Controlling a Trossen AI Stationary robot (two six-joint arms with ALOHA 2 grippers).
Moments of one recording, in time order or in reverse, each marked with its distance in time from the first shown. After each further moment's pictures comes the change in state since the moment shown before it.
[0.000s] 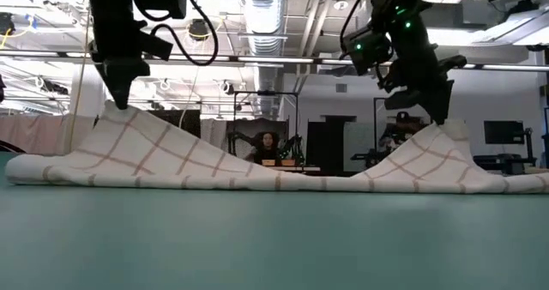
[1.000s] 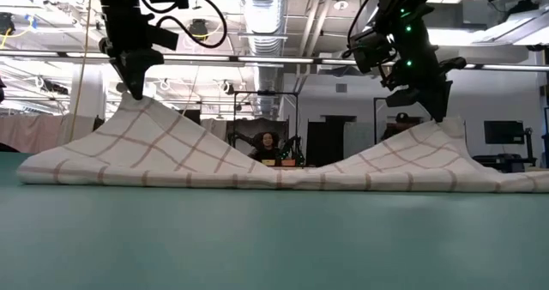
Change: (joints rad) left arm 0.152 -0.071 0.035 0.090 -0.020 0.177; right arm -0.128 -0.048 0.000 0.045 0.044 -0.119
